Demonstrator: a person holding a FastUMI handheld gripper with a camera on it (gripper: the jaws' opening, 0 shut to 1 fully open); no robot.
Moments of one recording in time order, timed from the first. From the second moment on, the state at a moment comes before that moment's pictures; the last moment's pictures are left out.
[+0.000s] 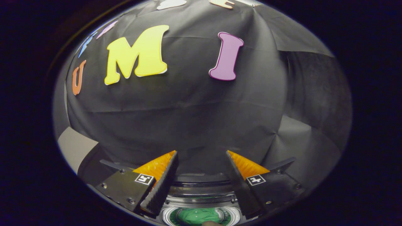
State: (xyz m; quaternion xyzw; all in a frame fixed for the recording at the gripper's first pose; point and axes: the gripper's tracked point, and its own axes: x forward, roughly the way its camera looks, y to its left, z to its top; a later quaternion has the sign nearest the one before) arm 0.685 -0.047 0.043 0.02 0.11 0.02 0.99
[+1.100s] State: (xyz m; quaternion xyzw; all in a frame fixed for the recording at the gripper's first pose) arm 0.608 -0.055 0.025 0.02 0.02 0.01 1.00
